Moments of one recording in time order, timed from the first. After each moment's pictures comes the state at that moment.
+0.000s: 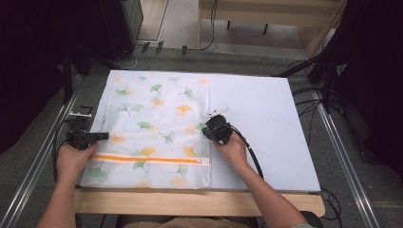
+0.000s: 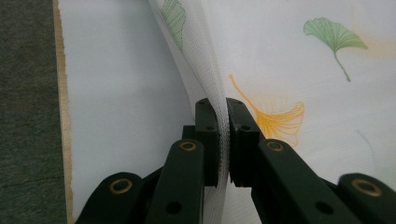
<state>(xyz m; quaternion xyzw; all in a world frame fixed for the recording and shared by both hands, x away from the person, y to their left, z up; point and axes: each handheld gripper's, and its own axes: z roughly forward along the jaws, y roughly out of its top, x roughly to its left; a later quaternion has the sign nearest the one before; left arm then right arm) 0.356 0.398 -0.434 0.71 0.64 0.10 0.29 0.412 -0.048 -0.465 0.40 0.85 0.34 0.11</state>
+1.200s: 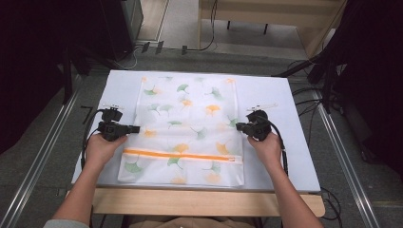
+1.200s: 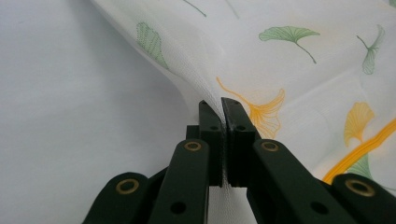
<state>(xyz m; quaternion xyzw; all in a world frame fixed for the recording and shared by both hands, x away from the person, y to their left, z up) 0.386 0.309 -0.422 0.77 0.54 0.04 0.34 0.415 -0.166 -0.447 0.49 0.79 0.36 0.09</state>
